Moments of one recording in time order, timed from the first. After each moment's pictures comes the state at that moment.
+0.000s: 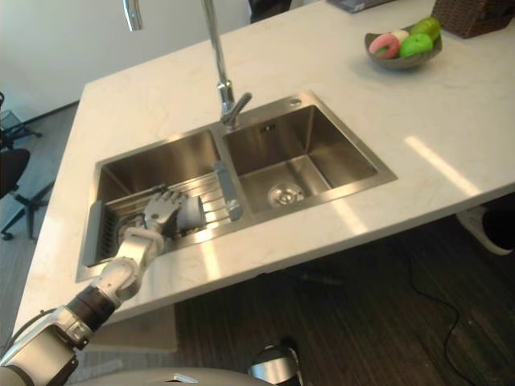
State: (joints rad) left arm -0.41 0.33 -0.61 0.30 1.05 0.28 -0.07; right arm 0.25 -0.16 -0.25 1.09 0.84 0.15 0.00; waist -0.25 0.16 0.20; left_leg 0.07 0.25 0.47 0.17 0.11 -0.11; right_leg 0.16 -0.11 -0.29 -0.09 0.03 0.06
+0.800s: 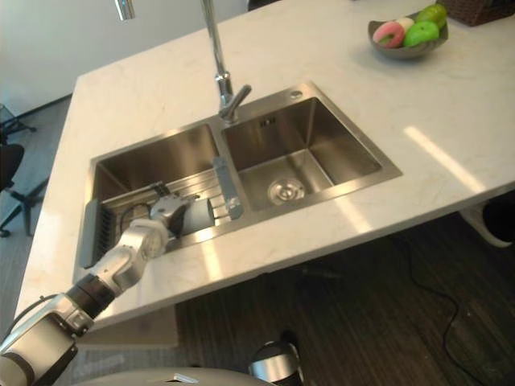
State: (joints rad) left arm -0.48 0.35 -0.64 0.29 0.83 0.26 -0.17; right arm 0.25 -0.17 -0.26 1.08 0.83 0.13 0.00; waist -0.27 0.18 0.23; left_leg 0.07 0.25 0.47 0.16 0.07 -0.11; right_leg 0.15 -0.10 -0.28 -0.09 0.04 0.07
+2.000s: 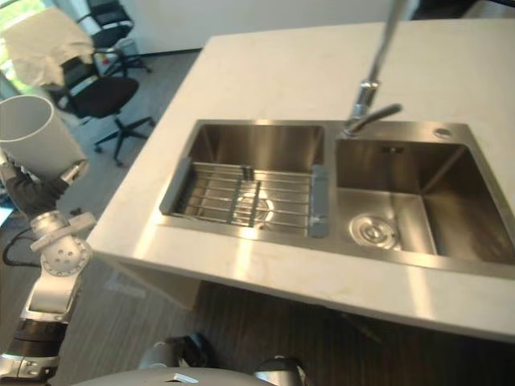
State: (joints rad) left arm -0.11 0.32 0.02 -0.12 -0.02 -0.28 0.71; right arm 0.24 -0.13 -0.46 1.11 0.81 0.22 0.07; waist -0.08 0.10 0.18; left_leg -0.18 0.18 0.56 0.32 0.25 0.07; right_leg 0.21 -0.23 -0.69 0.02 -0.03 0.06
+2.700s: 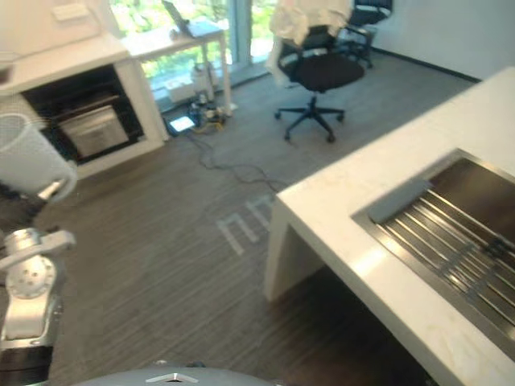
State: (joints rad) left arm 0.02 0.28 0.22 -0.22 -0.14 -0.22 0.45; right arm 0.31 -0.13 -0.49 1.10 0.58 0.16 0.09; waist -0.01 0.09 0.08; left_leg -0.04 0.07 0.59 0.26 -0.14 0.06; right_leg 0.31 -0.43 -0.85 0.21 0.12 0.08
